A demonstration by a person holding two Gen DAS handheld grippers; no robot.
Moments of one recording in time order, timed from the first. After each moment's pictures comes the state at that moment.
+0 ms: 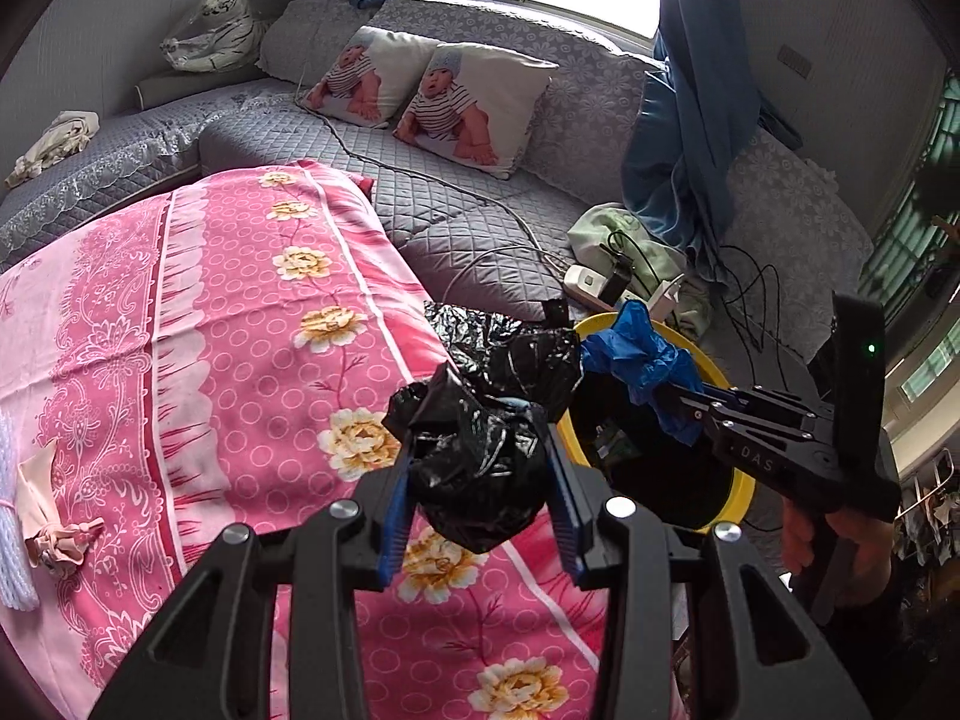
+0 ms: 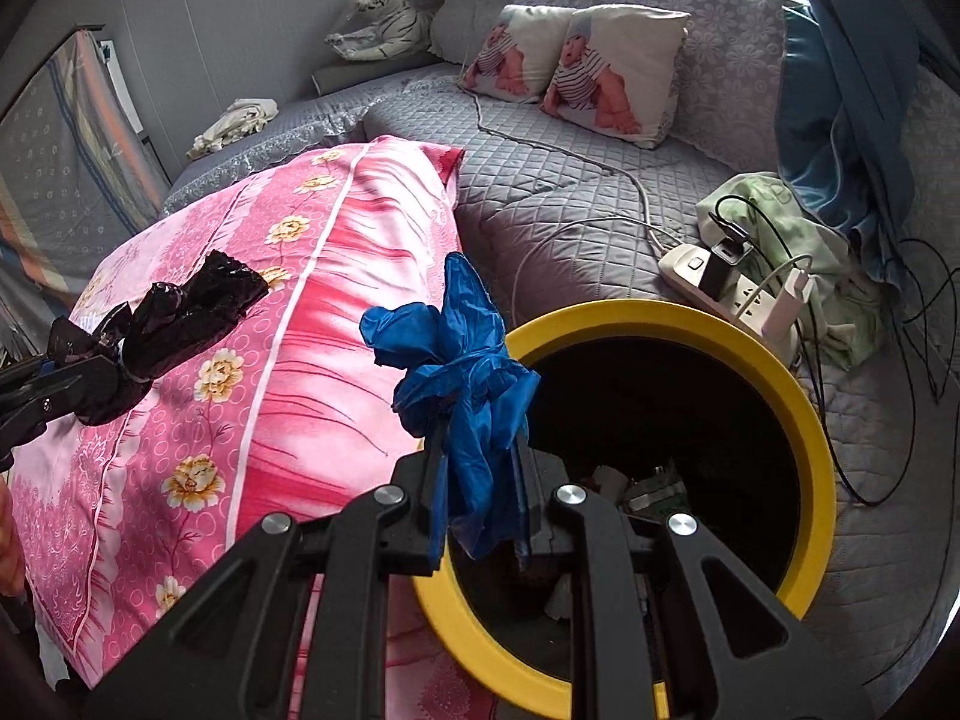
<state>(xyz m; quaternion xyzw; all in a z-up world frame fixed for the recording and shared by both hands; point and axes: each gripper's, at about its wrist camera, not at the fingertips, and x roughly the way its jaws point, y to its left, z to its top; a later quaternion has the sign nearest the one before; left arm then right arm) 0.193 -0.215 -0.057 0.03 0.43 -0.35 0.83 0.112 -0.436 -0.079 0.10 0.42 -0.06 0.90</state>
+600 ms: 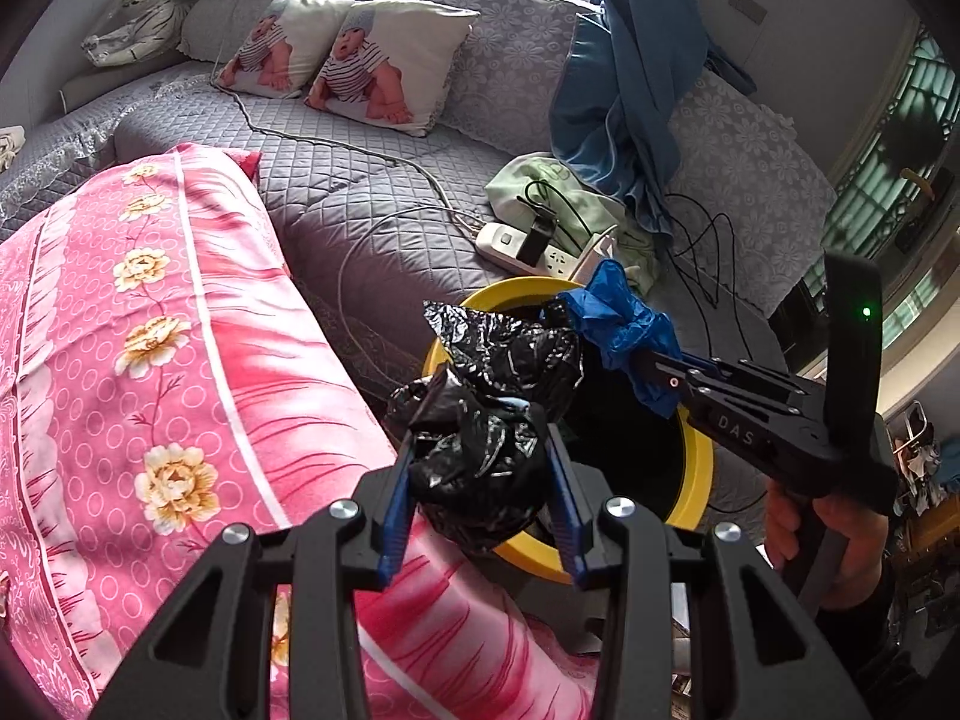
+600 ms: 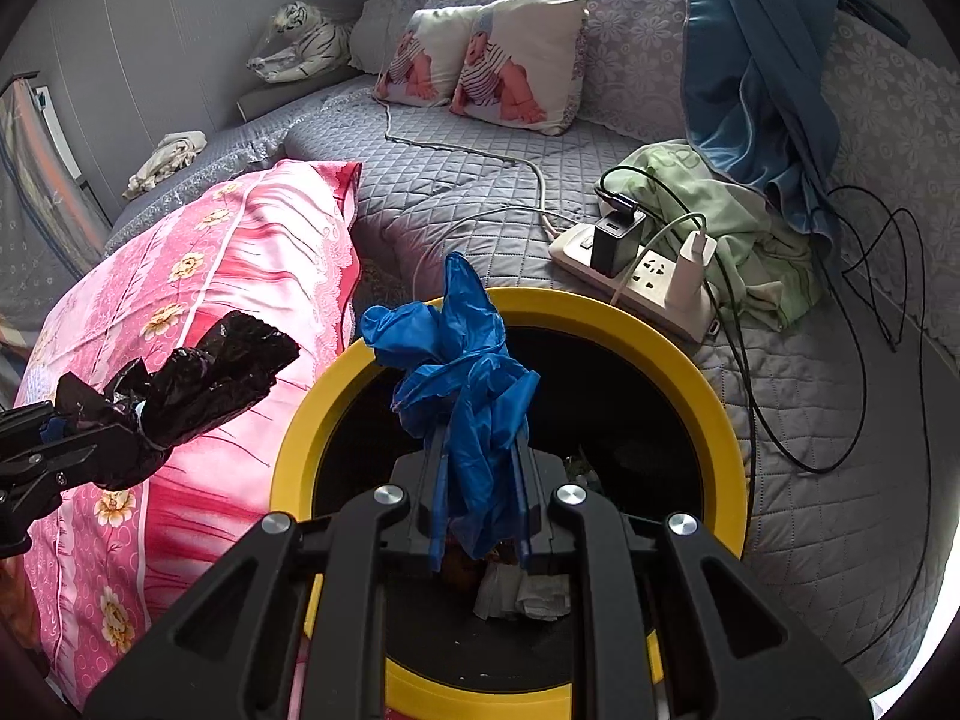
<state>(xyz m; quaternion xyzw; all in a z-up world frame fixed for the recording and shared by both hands) 0.190 -0.310 -0.085 0.05 0.46 -0.41 0.79 0.089 -0.506 -0.092 0.13 0.42 -0.13 0.89</state>
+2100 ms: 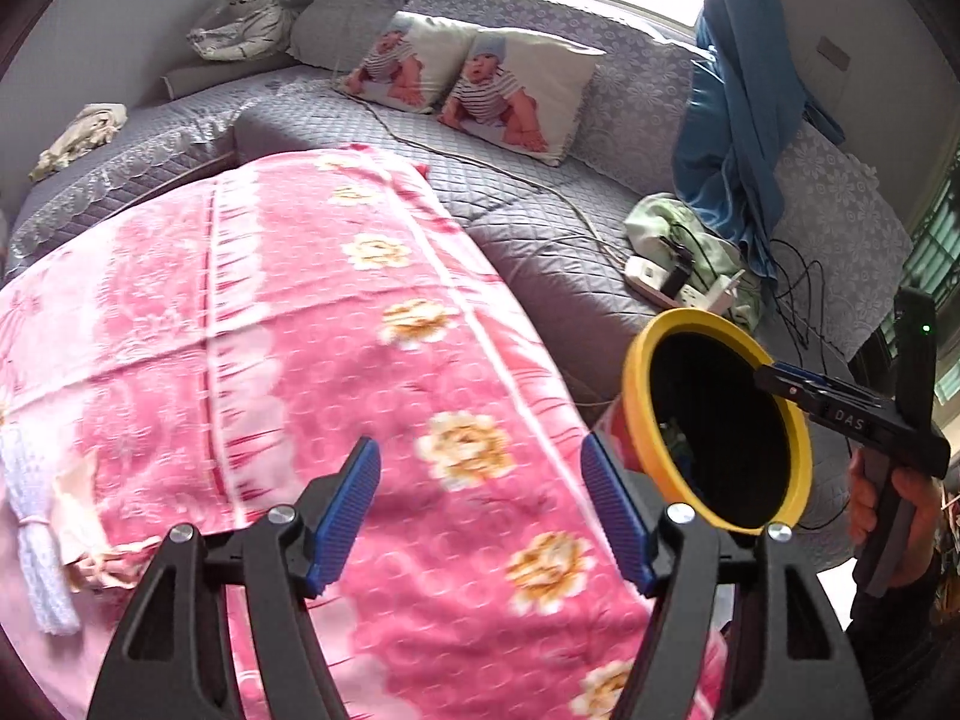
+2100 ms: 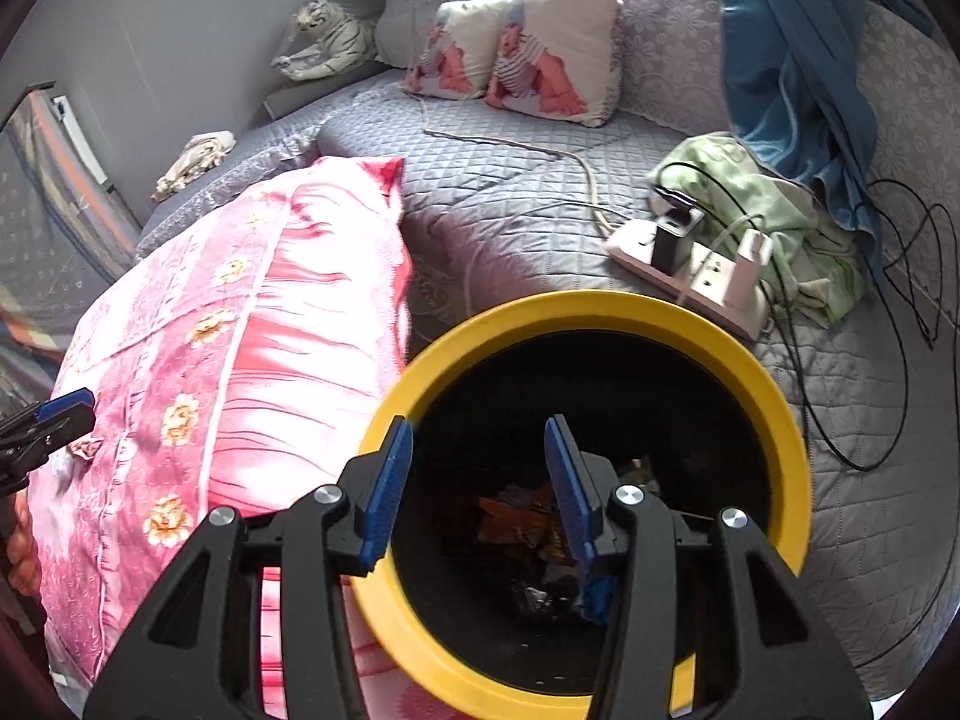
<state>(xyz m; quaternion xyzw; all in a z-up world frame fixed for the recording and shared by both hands) 0.232 -0.167 -0.068 0.05 0.44 -0.29 0.85 0.115 -0.470 -0.082 0.15 0.42 -0.08 0.89</state>
